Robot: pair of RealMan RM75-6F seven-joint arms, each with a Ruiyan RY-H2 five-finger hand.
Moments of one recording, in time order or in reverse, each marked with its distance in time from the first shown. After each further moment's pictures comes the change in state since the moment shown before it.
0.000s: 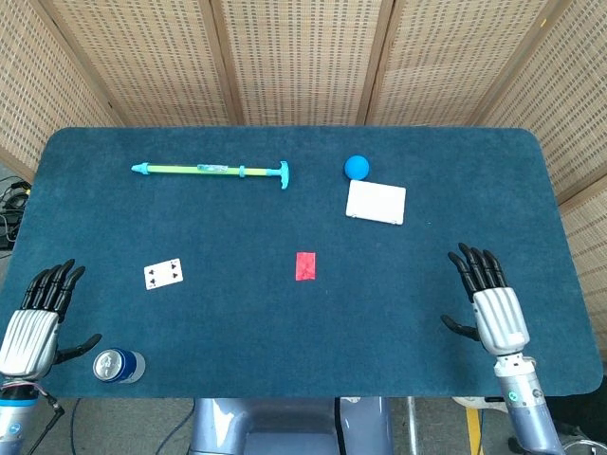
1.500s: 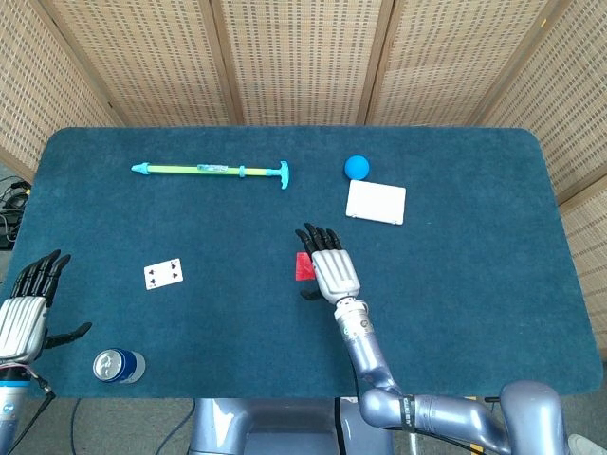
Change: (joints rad) left arm -0.034 -0.002 -0.045 0.062 -0.129 -0.094 -0.098; right arm 0.531 -0.585 0.257 0.144 0.633 -0.350 -0.499
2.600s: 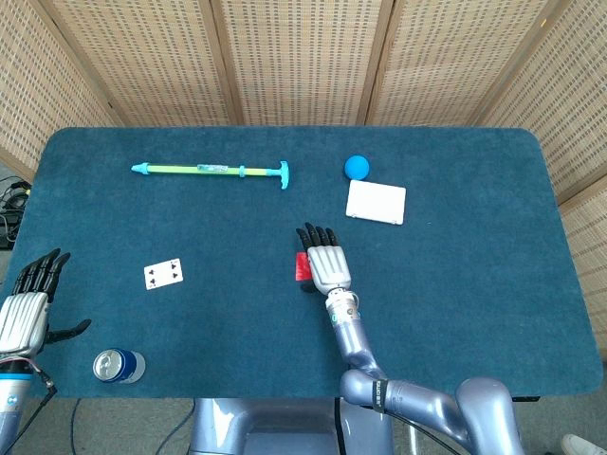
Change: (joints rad) left arm -0.019 -0.023 -0.013 0.038 -0.056 -0.048 0.008; right arm 0.117 -0.167 0.026 0.389 0.052 -0.111 0.045
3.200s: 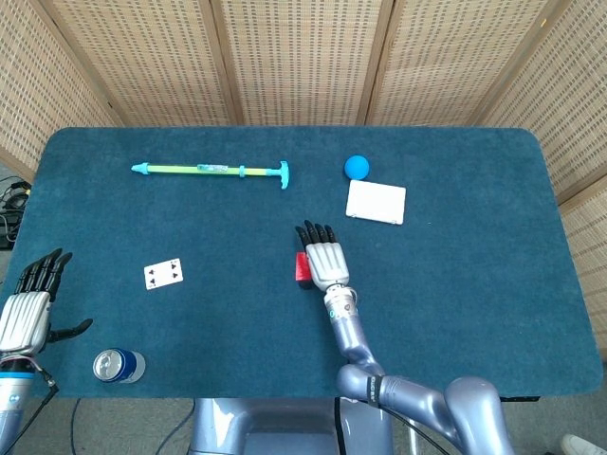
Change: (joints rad) left arm -0.006 -0.008 0.000 0.011 -0.001 -0.005 -0.005; right arm 0.040 -0.042 0.011 0.127 -0.026 -0.027 0.030
